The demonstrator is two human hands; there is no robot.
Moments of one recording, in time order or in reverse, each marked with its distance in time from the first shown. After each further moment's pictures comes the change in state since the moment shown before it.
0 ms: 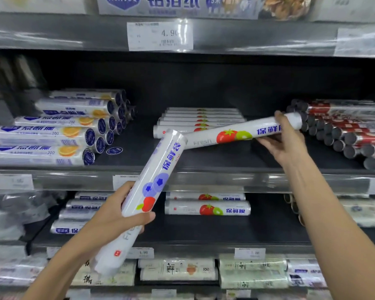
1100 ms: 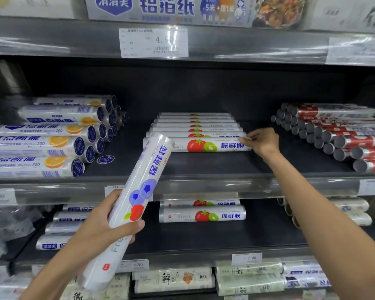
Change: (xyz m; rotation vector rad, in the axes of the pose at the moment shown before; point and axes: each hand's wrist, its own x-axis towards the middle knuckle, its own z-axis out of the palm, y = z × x) left_hand 0.007 -0.005 -0.012 0.025 0.017 0.037; right_hand 0.057 0.028 0.001 -1.116 -0.015 -0.379
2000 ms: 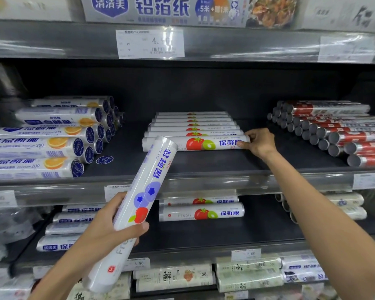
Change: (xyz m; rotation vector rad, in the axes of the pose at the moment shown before) left_hand -0.003 -0.001 0.004 0.004 -0.022 -0.010; right_hand 0.000 0.010 -0.001 -0.124 -0.055 -0.023
